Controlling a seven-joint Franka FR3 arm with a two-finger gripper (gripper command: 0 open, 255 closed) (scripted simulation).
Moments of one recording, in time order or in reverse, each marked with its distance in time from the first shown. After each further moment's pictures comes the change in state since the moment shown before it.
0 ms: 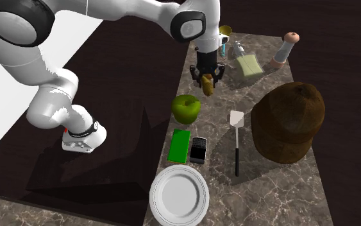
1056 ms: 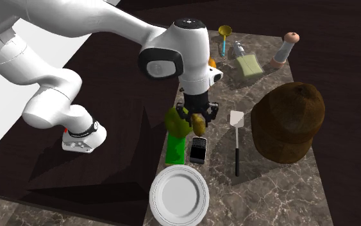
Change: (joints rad) arm -0.182 -0.221 -0.195 -0.259 0.068 0.129 -0.390
